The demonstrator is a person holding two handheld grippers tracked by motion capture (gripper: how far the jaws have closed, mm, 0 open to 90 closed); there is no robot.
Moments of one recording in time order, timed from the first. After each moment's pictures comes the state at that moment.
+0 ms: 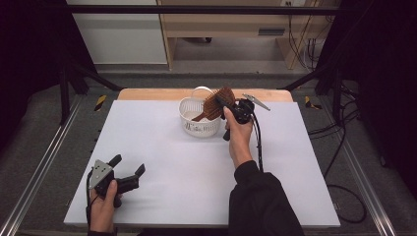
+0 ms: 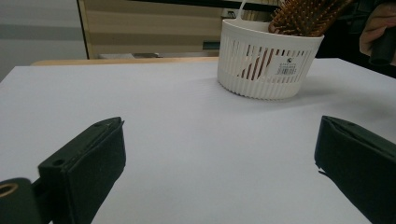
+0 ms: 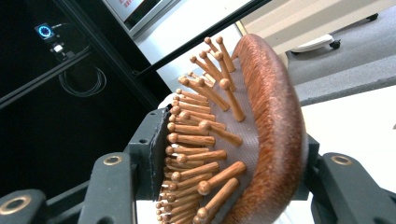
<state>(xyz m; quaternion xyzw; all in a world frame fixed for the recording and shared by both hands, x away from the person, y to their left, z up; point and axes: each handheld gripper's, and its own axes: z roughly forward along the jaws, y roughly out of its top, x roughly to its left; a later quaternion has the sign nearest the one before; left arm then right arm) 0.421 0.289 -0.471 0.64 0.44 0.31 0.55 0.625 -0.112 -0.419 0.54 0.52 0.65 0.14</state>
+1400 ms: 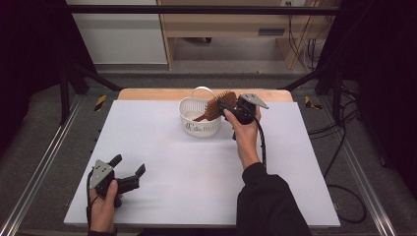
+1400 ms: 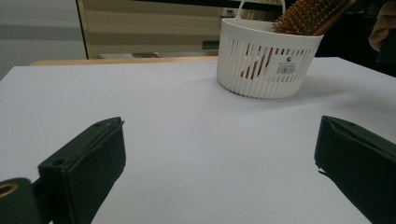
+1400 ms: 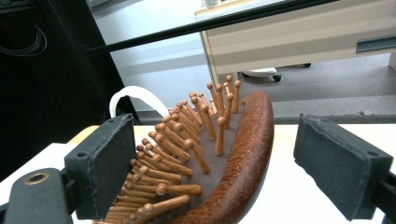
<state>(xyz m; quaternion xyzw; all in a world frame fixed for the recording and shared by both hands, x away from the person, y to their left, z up) 0.422 0.288 -0.472 0.64 0.44 0.30 0.55 0.617 -0.117 -0.409 0.51 0.58 0.57 0.28</state>
